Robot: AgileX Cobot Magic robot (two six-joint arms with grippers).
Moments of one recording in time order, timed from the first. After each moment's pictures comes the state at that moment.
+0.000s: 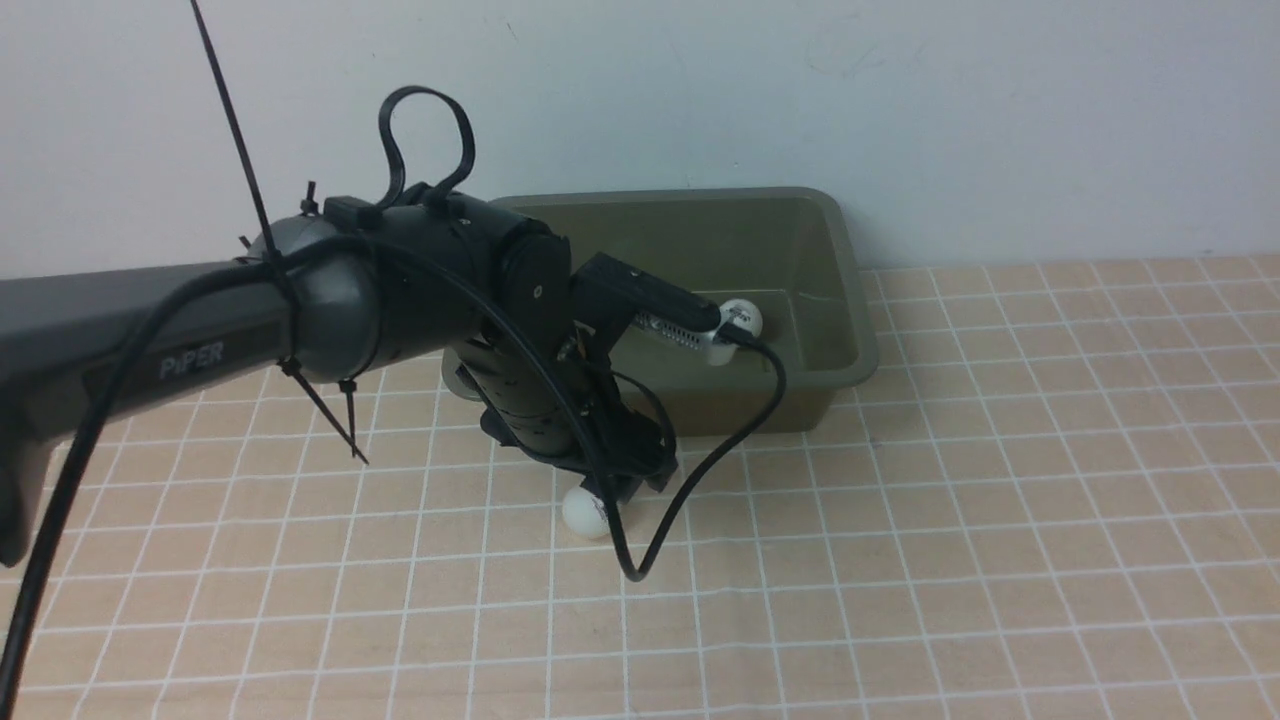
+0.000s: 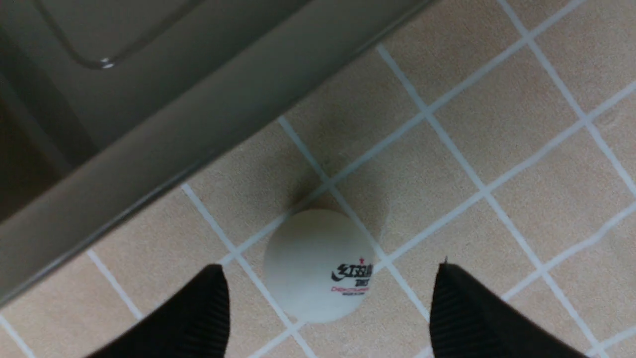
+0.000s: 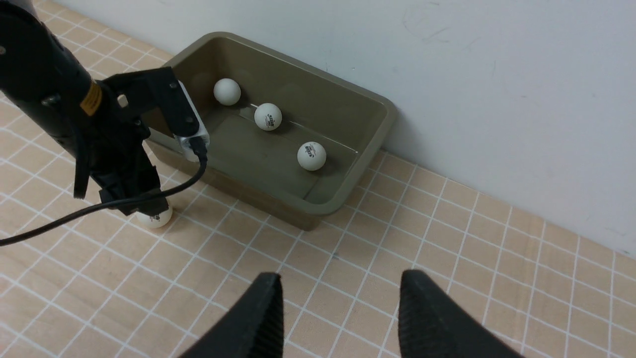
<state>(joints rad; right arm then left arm) 0.41 0.75 -1.13 -0.02 1.04 -0.10 -0.52 1.93 -1.37 -0.05 0.72 0.07</state>
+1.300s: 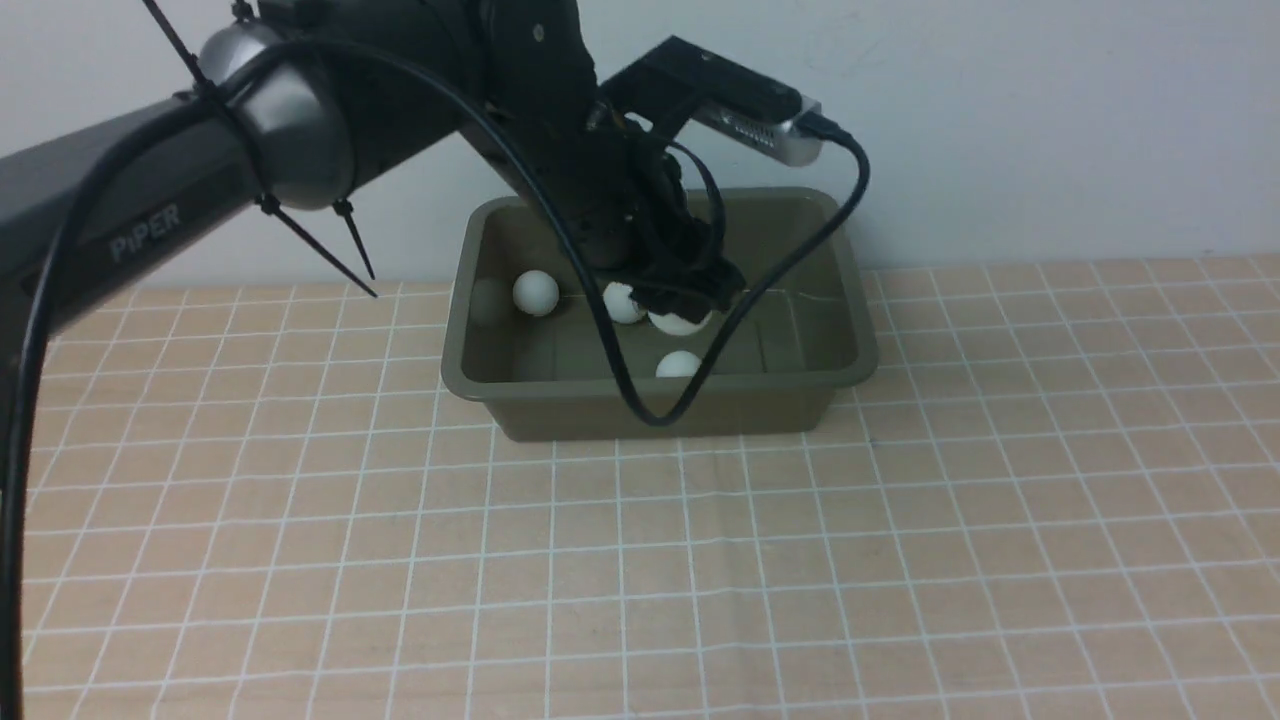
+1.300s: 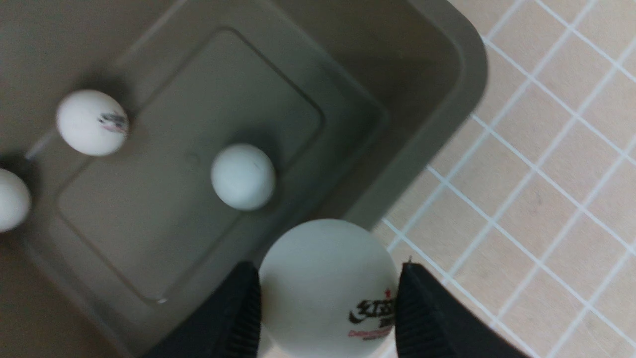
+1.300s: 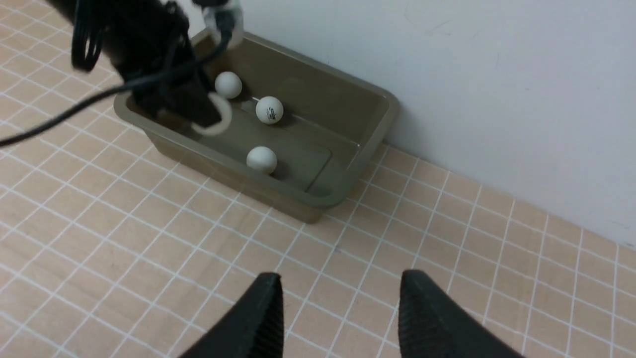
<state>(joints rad) 0.41 0.75 -1.13 -0.01 1.07 -0.10 -0.49 1.94 -1.80 -0.20 0.92 0.33</state>
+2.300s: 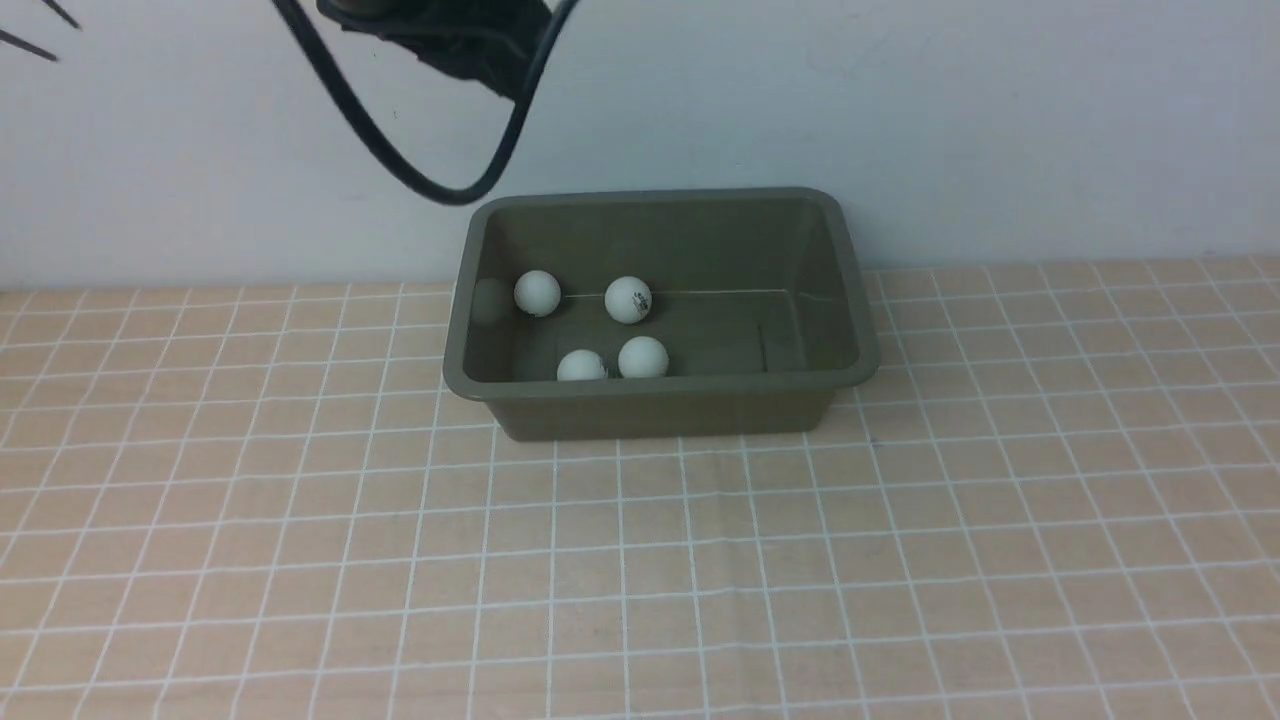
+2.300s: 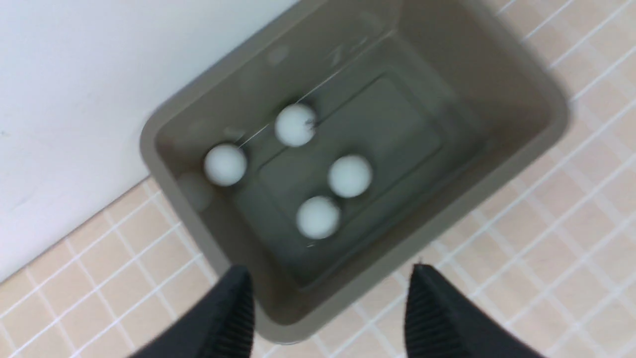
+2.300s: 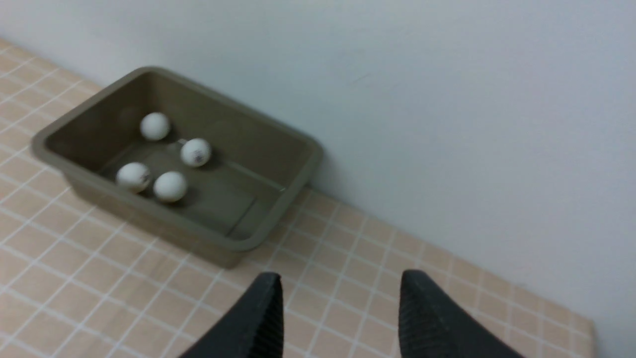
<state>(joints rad) 0.41 0.66 -1.13 -0.21 0.99 -0.05 -0.34 1.76 -2.07 -0.18 1.25 0.29</state>
